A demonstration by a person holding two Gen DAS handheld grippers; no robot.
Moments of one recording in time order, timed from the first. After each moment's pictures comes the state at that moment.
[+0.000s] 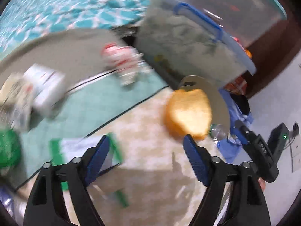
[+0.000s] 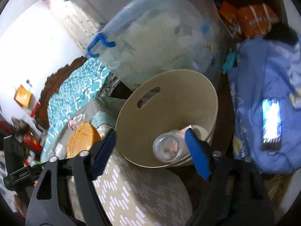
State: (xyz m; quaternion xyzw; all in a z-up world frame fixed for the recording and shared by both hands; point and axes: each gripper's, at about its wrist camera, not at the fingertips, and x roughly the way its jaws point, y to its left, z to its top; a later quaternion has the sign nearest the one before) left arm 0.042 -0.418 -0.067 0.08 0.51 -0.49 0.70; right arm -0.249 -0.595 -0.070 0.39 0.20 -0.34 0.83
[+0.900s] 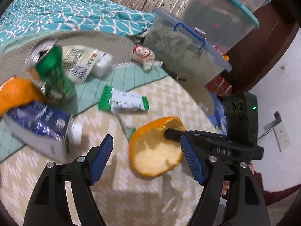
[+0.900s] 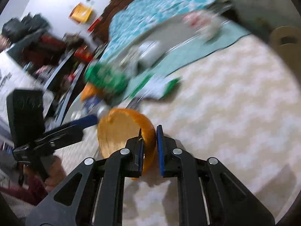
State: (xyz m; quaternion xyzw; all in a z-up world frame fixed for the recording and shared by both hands) left arm 0.016 -0.268 -0.048 0.05 0.48 -0.53 0.70; right arm -0.095 -0.438 -0.080 0.35 0.39 0.03 0.85
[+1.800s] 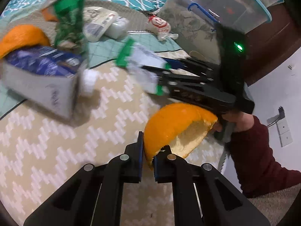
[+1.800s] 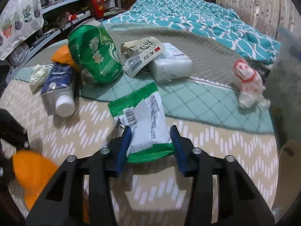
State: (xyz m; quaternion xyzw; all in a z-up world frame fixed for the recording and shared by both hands) left arm 0.015 -0.244 -0.094 0.06 0.54 -0.50 0.67; right arm -0.014 -0.435 -0.085 0.05 0.44 0.00 0.89
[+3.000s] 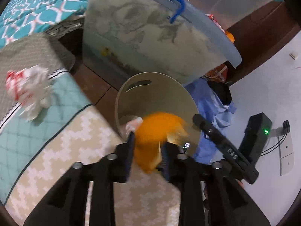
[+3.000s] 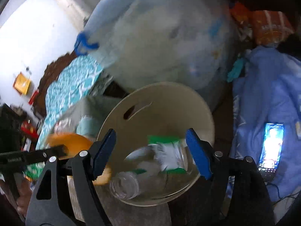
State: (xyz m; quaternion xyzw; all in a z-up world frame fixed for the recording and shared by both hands) left arm -0.025 -0.574 -0.060 0.12 0.53 -0.57 0.61; right arm -0.250 -0.689 -0.087 0.39 0.22 -0.34 0.83
